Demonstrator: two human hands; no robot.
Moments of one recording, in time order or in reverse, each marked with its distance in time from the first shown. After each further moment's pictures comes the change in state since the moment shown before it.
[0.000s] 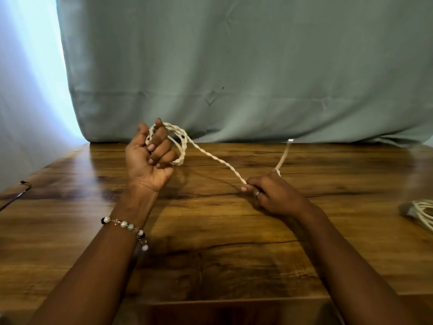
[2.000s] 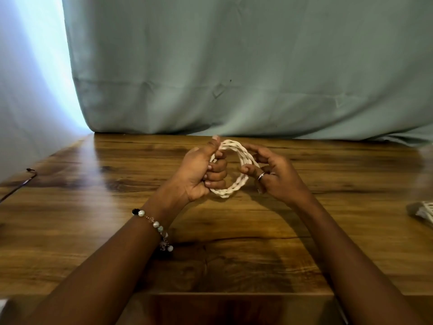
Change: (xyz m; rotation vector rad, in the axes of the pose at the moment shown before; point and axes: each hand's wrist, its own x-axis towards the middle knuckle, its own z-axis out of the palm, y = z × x) left_hand 0.003 -0.070 0.013 0.618 0.456 -0.331; right_hand 0.012 -0.019 0.003 0.624 0.229 -0.026
